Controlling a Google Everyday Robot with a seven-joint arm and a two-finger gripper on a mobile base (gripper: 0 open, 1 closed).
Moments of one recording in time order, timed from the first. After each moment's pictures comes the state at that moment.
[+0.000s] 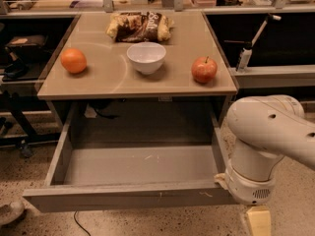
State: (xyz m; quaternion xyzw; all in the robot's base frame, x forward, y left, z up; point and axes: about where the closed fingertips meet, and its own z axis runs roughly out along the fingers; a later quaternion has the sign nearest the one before) arm 0.294 -0.184 0.695 0.74 -0.64 -0.16 0.11
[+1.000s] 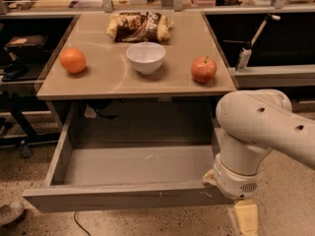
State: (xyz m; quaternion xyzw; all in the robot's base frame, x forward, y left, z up) arm 0.306 -0.157 0.702 0.76 -0.63 -0.16 0.08
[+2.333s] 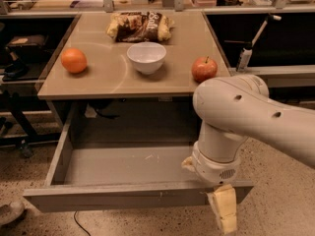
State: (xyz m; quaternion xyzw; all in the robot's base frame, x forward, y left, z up) arm 0.335 -0.114 0.719 0.80 -0.58 -0.13 0.05
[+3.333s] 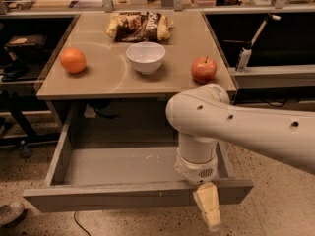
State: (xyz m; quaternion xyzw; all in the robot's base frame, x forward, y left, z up) arm 0.357 -0.102 0.673 0.80 -0.58 -0.11 0.10
